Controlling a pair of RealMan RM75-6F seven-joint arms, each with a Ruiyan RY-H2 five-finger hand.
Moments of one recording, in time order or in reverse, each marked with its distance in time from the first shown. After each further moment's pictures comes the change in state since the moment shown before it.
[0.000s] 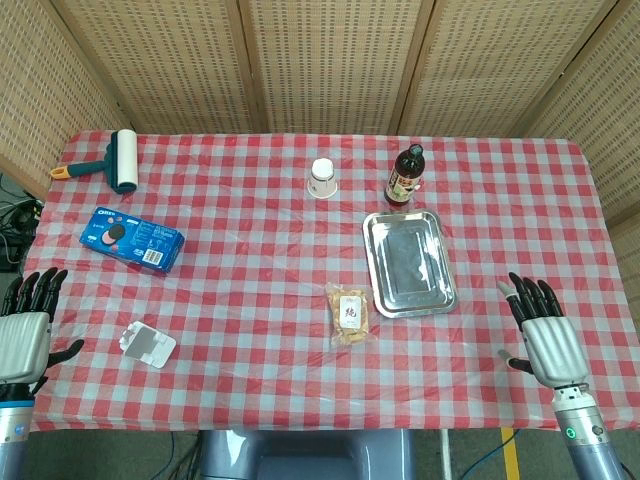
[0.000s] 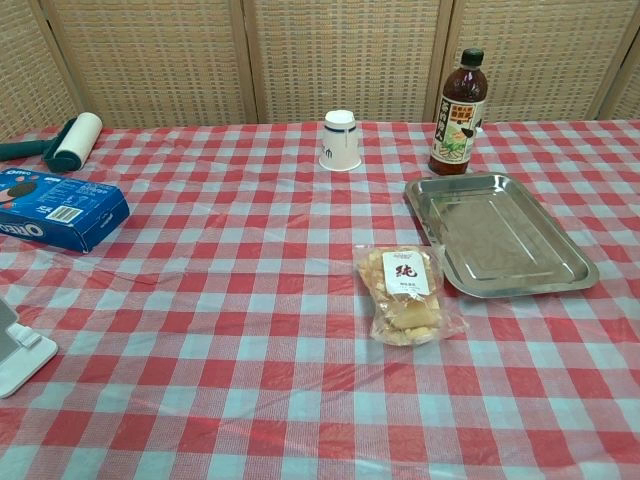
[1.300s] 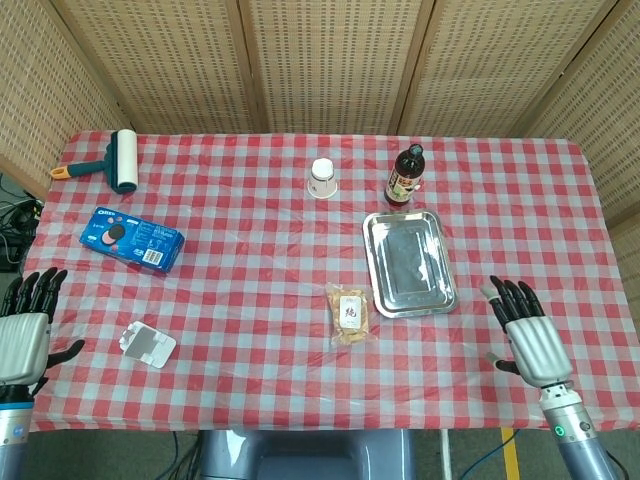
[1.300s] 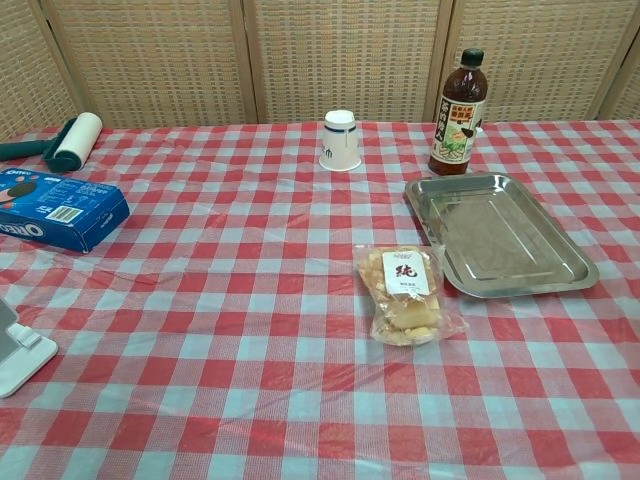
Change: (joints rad) left arm 0.004 0.006 0.004 -0.010 0.007 0.009 -0.006; right arm 0.039 -0.025 -0.016 0.013 -0.042 -0.058 0.025
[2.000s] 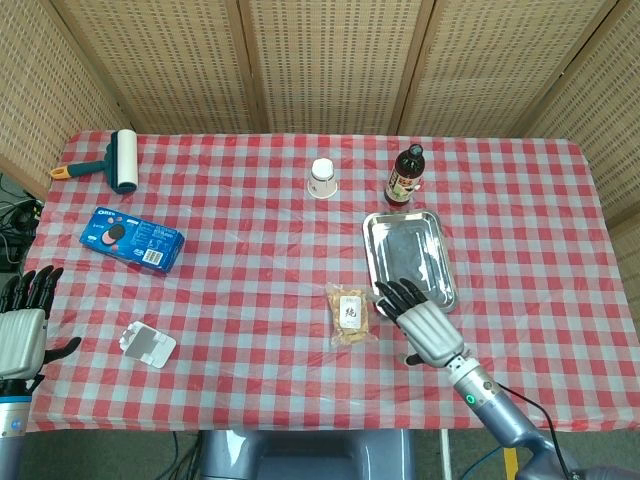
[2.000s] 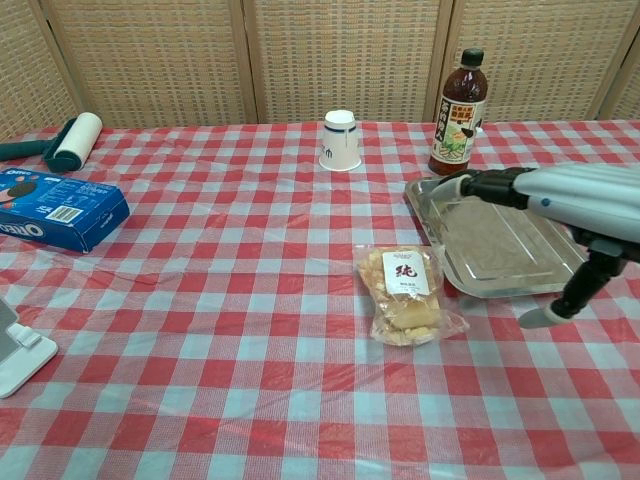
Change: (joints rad) left arm -0.015 -0.002 -0.017 0.029 -0.051 -0.042 -0.024; right arm 0.276 -0.110 0.073 -0.162 0.066 -0.371 -0.136
